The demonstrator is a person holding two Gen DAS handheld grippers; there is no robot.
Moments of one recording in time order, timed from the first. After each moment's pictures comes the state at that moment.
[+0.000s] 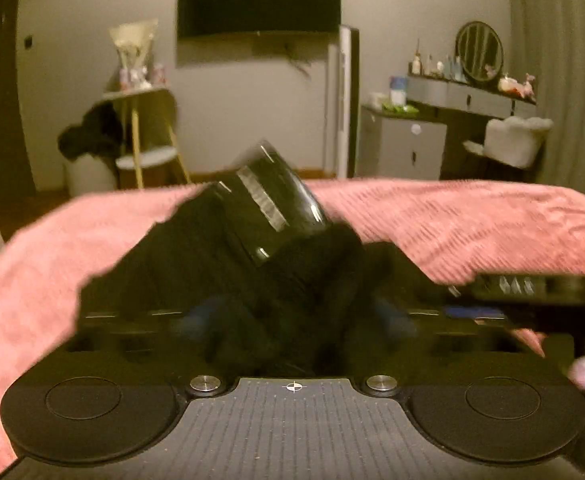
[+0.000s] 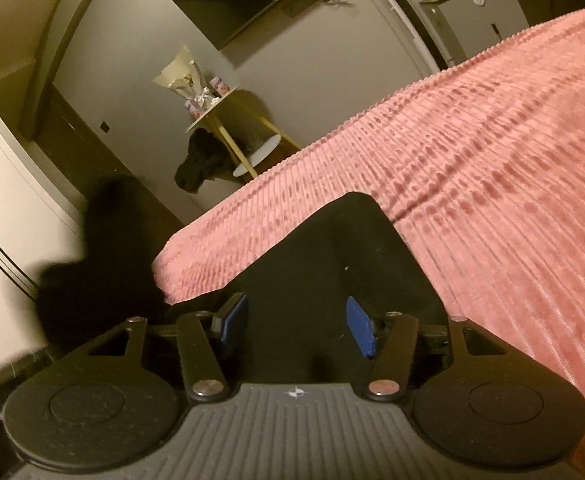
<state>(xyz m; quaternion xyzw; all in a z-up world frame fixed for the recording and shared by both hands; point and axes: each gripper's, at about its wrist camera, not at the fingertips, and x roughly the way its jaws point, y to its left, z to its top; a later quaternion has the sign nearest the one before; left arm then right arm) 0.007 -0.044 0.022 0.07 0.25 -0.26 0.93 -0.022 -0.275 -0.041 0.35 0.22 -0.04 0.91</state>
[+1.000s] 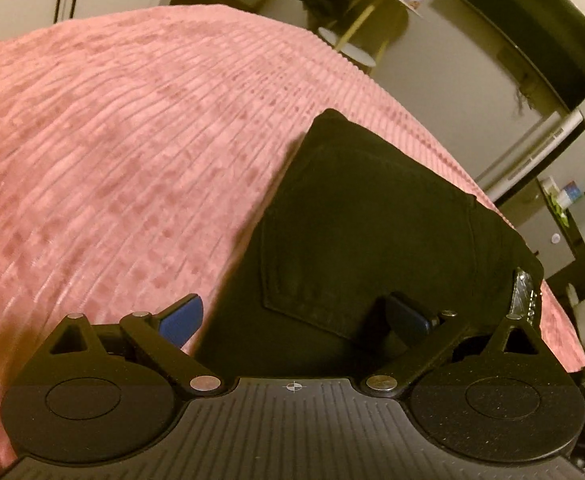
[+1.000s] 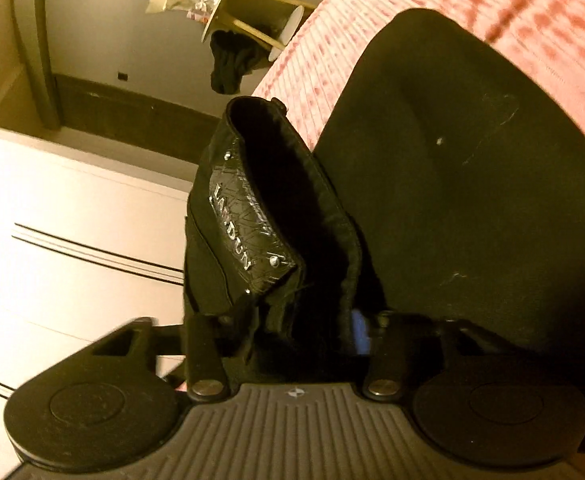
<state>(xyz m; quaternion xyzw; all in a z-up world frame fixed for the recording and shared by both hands) 0.083 0.114 -0.063 -0.26 0.42 -0.04 0.87 0.086 -0.275 -0.096 0.50 0.34 0.12 0.79</state>
